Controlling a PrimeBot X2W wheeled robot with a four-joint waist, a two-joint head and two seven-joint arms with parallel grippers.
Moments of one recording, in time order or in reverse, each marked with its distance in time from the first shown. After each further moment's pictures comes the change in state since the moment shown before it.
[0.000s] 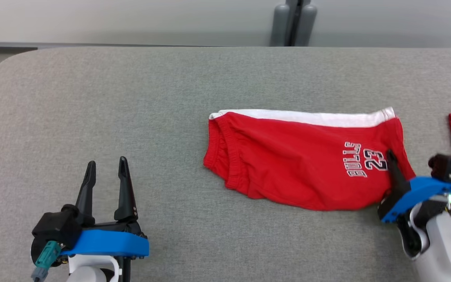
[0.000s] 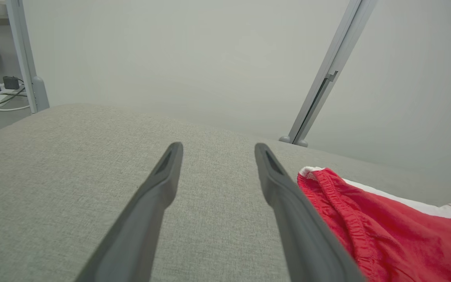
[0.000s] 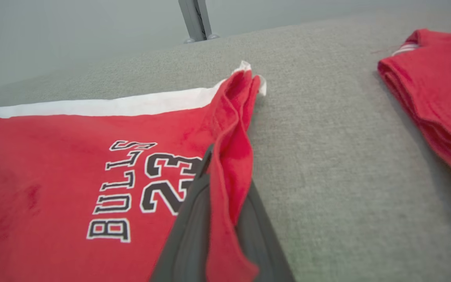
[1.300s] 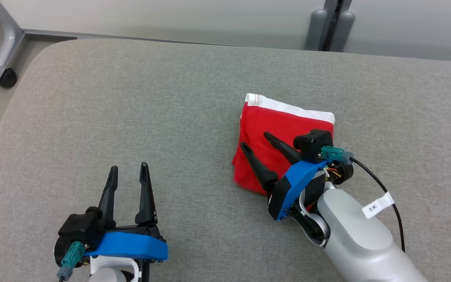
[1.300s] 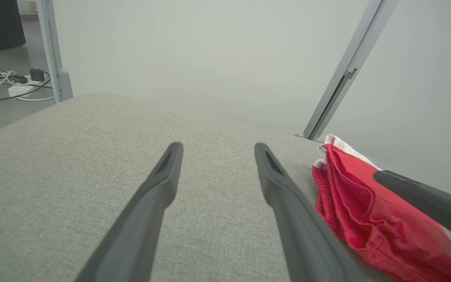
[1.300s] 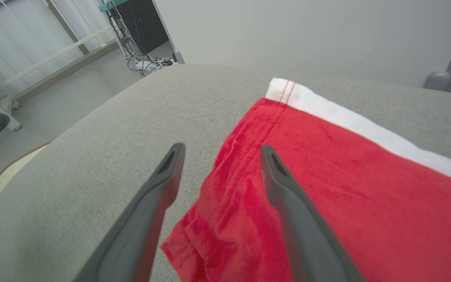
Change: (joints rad) left arm 0.002 -0.111 0.030 0.085 0.098 -0.077 0.000; right arm -0.167 0.128 0.595 -0.030 0.181 0.000 0.002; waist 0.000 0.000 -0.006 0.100
